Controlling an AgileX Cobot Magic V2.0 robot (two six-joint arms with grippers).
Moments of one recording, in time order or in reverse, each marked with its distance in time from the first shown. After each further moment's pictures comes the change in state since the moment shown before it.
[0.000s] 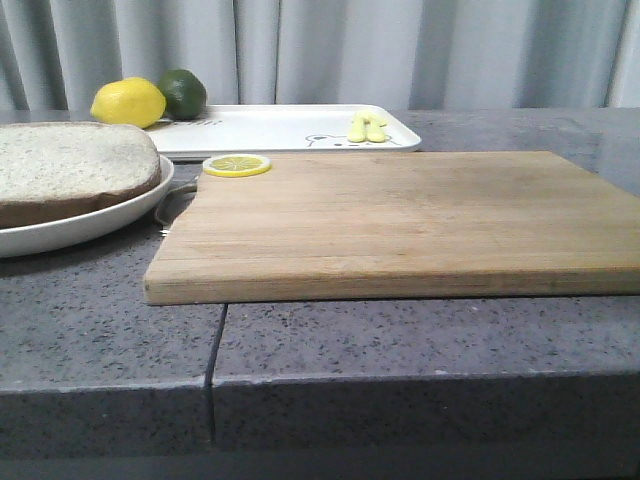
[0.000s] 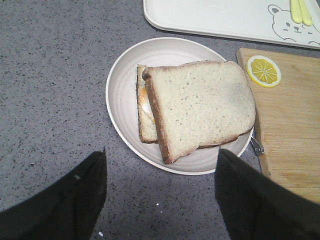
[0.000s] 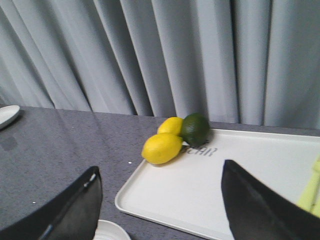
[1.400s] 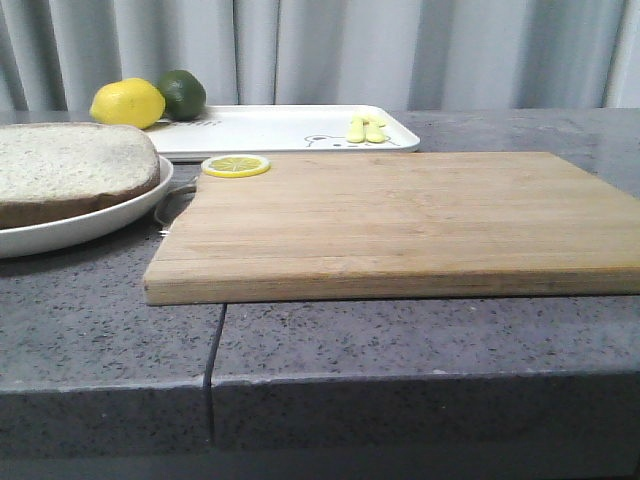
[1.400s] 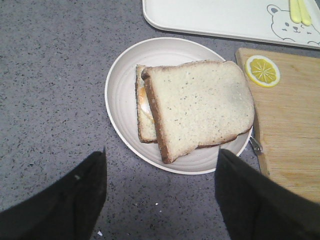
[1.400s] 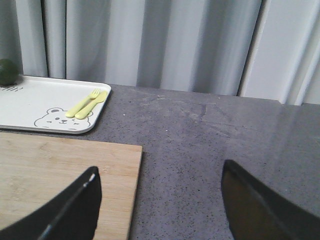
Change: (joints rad) left arm 0.000 0.000 0.000 0.000 0.000 0.000; right arm -0.468 -1.096 0.685 -1.299 0.431 0.955
